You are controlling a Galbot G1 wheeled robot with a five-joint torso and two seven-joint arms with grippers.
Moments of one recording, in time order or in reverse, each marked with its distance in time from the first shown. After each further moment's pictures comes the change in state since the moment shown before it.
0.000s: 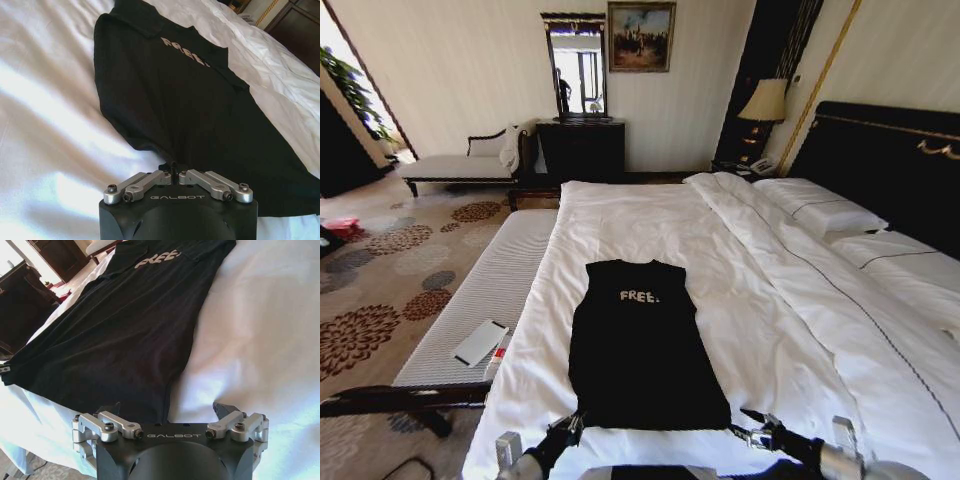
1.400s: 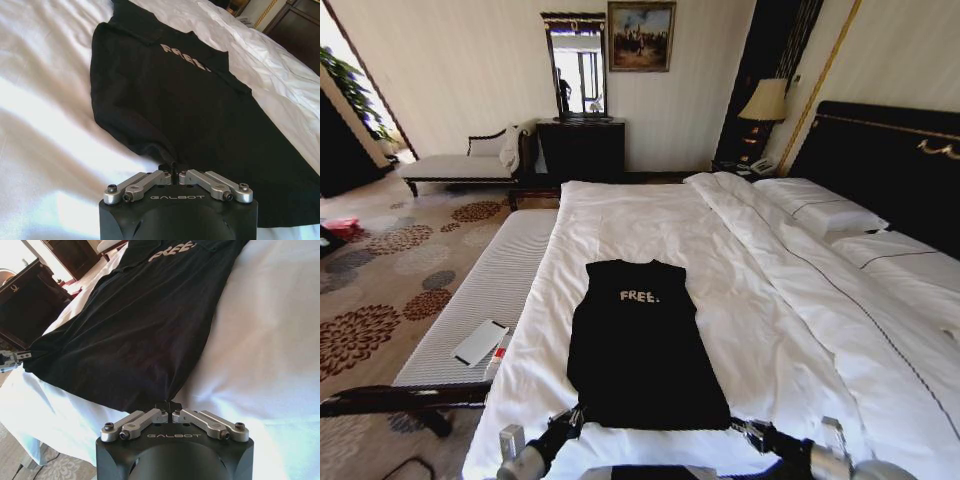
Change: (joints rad) left arm -0.050 -0.009 0.008 0.021 0.020 0.006 -0.001; right arm -0.001 0.034 -0.020 0.006 -0.046 0.008 -0.050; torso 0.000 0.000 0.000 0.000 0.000
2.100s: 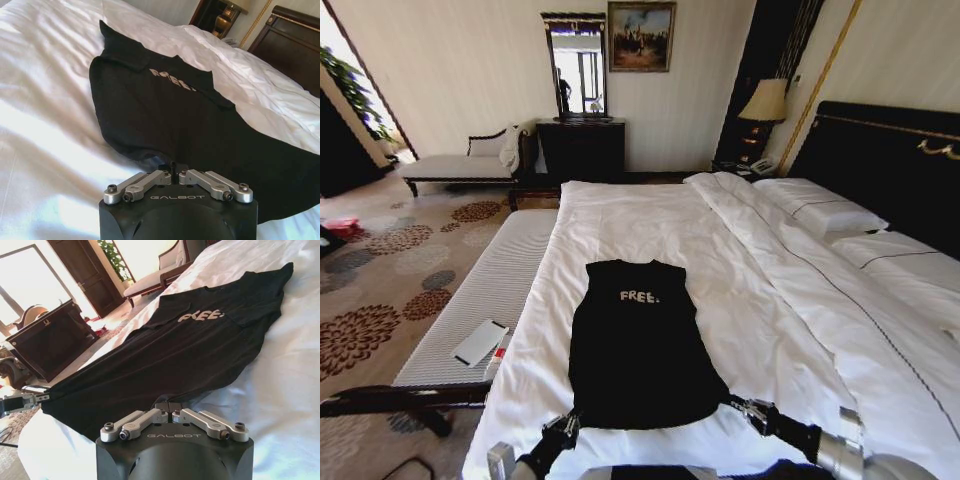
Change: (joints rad) left arm 0.184 -0.001 -0.053 -0.073 0.129 -0.169 0.050; right arm -0.047 0.115 0.151 0.153 0.010 0.045 -0.094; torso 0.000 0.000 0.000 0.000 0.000
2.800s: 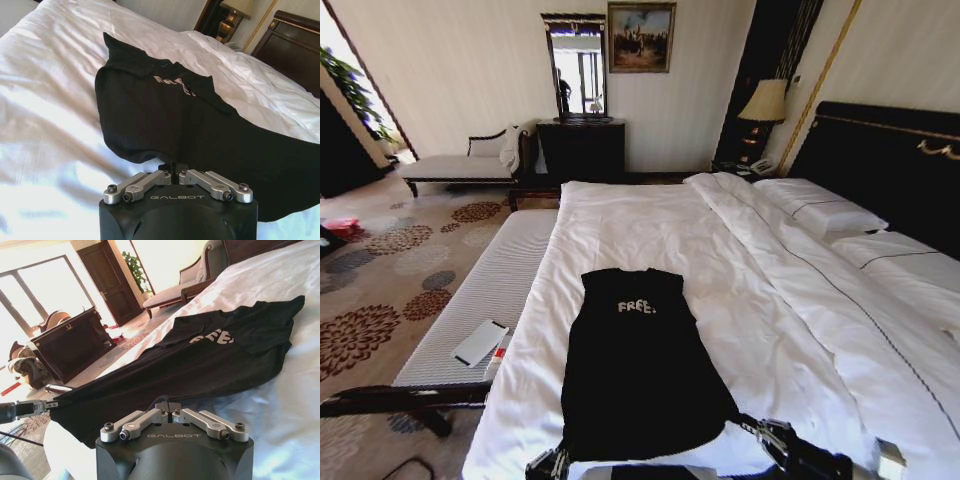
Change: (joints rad) left arm 0.246 -0.037 -0.053 -0.028 0.107 -0.178 0.040; right arm -0.119 0.098 0.105 0.045 -0.035 0.114 -0.160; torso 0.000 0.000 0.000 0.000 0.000
